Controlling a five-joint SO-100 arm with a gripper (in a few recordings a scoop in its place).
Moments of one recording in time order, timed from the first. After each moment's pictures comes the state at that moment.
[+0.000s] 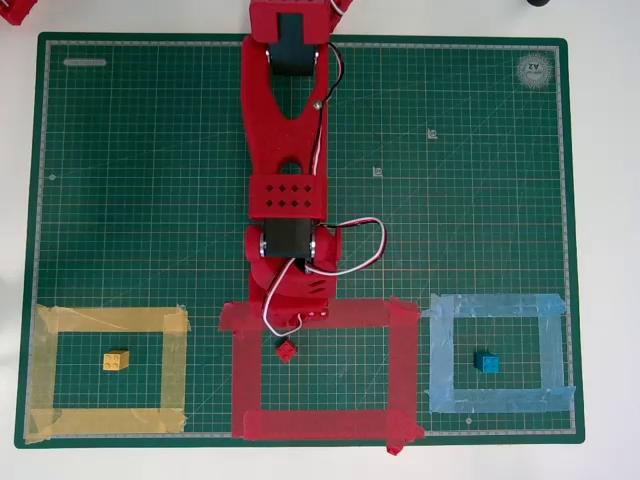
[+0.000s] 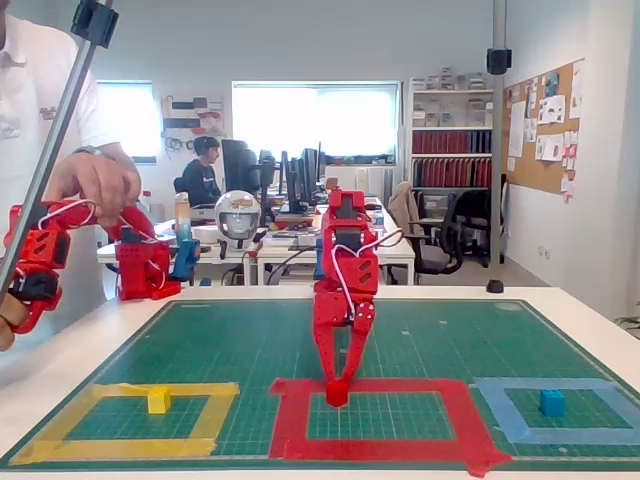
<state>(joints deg) 0.0 30.8 33.0 63.4 -98.1</state>
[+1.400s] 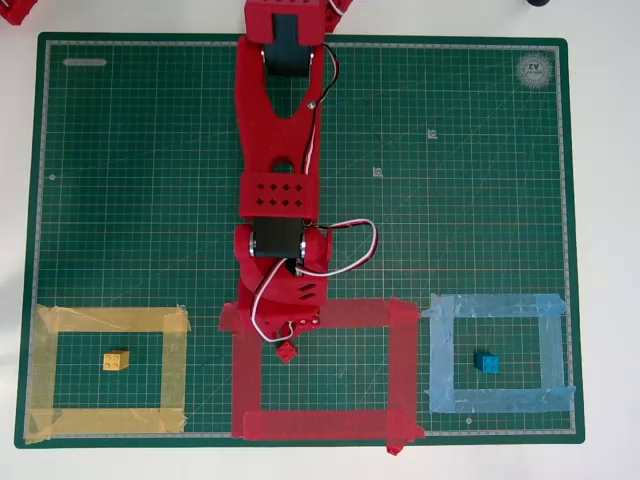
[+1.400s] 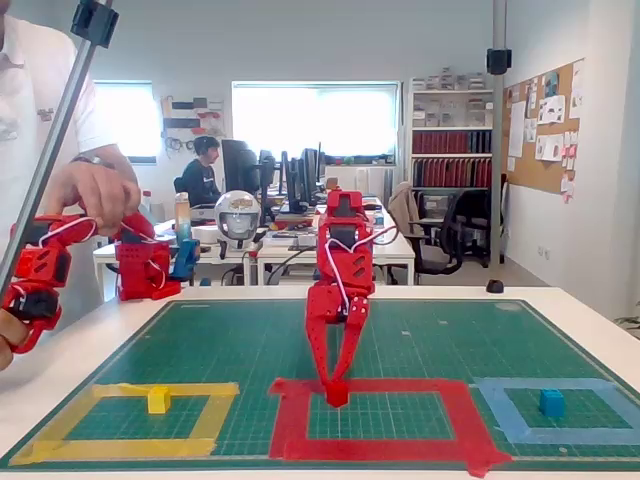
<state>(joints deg) 1.3 30.5 31.2 59.2 -100.4</state>
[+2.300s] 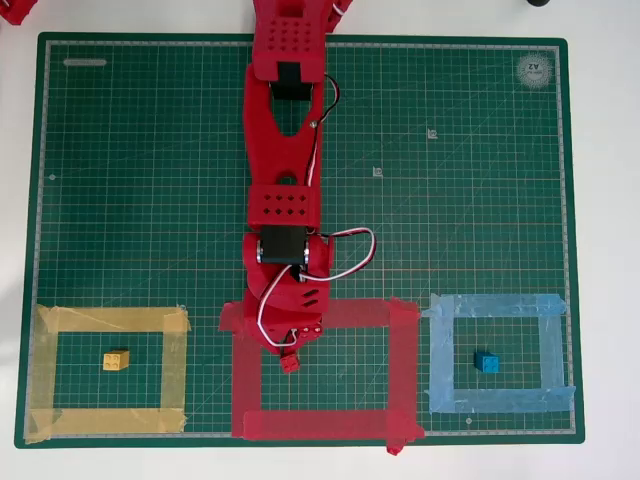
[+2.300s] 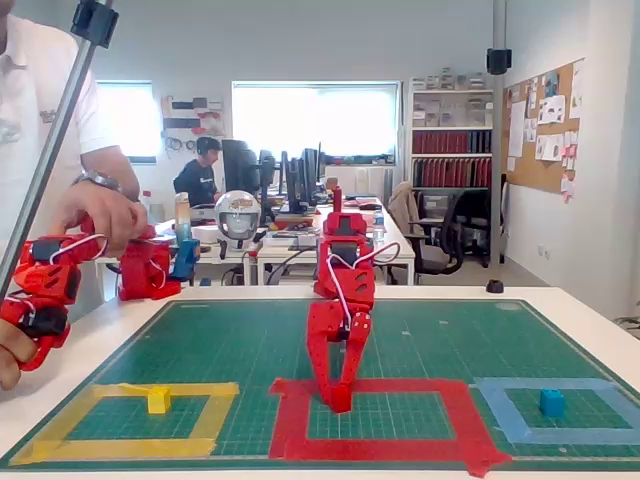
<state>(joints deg) 1.0 15.7 12.4 58.4 -99.8</state>
